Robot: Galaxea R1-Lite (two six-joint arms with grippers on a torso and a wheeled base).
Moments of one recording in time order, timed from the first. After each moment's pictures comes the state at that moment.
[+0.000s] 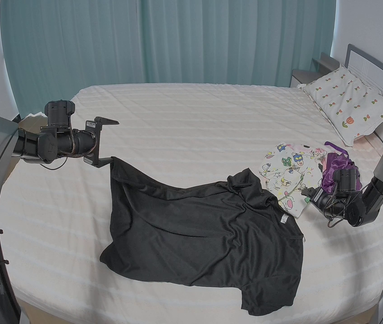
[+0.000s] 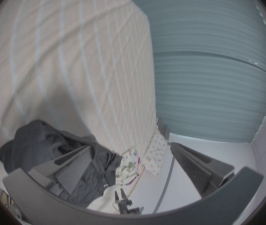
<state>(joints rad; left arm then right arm) 0.01 2.21 -1.57 -0.22 -0.52 -1.40 -0.01 2.27 -0.84 -0.80 0.00 0.70</state>
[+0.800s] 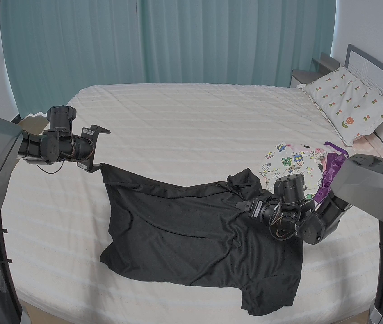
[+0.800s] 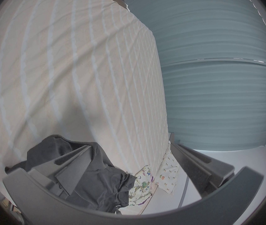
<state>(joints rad) 0.02 2.27 -1.63 -0.13 -0.33 -1.31 0.39 2.34 -0.94 -0.82 0.01 0.67</state>
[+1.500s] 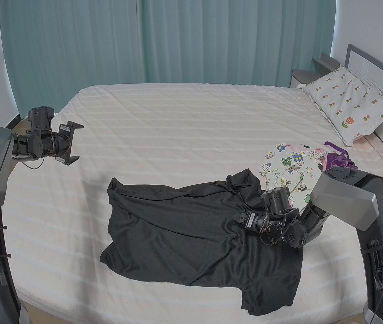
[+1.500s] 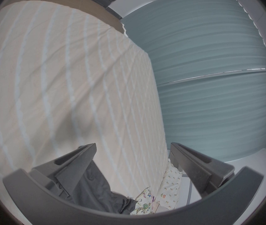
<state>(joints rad) 0.18 2.38 -1.82 -0.11 -0.32 -1.24 0.39 2.53 -1.10 -0.73 -0.07 0.62</state>
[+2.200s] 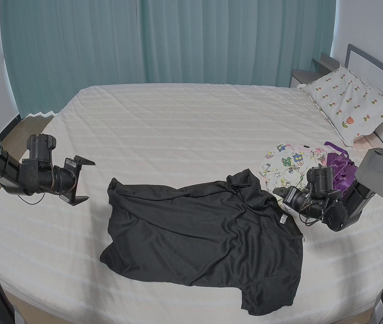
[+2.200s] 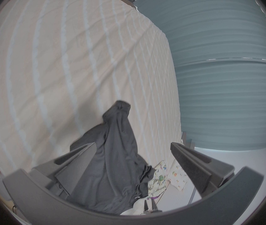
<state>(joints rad) 0.10 2.07 -1.11 -0.32 -0.37 -1.23 0.20 2.29 -0.90 -0.83 -0.03 0.68</state>
